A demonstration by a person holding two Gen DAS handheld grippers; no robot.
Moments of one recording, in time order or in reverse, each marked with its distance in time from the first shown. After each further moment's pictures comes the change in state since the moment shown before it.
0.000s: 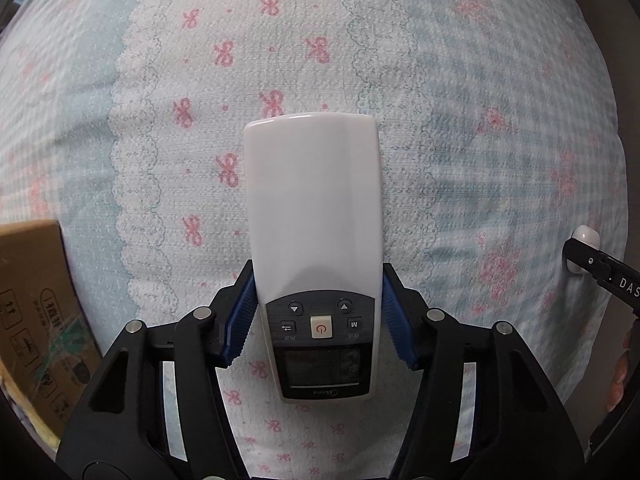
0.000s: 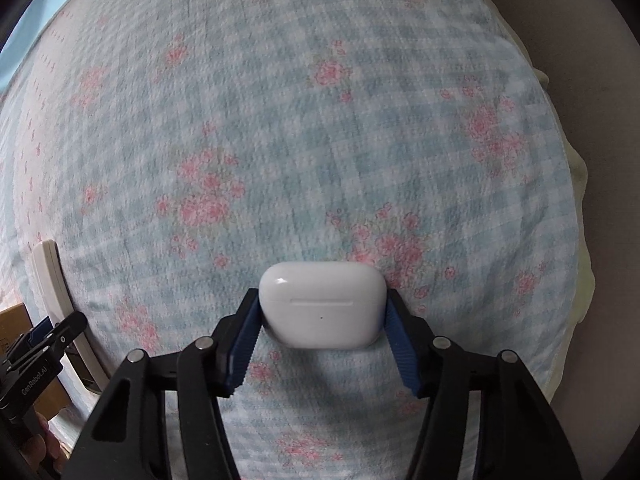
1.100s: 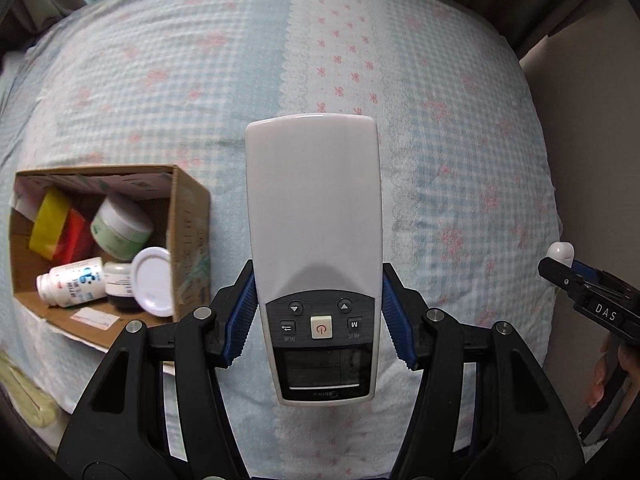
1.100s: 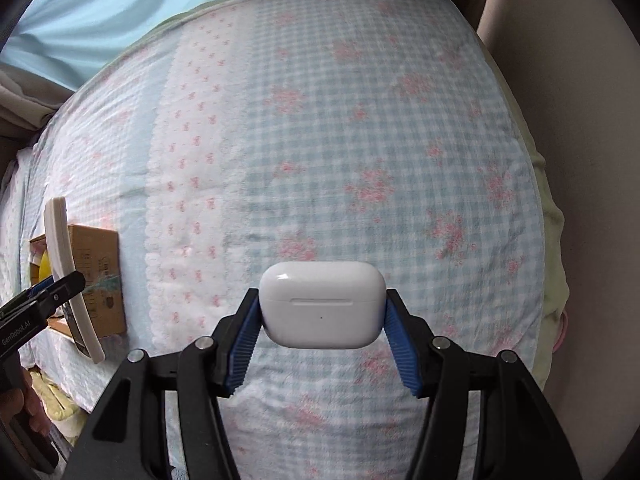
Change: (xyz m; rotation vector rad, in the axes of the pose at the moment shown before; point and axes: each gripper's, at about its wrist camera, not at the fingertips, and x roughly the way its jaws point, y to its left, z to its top) left arm -0.167 0.117 -0.085 -0.061 -0.251 -0.079; right arm -0.150 0.088 -0.077 -0.188 -0.208 0.112
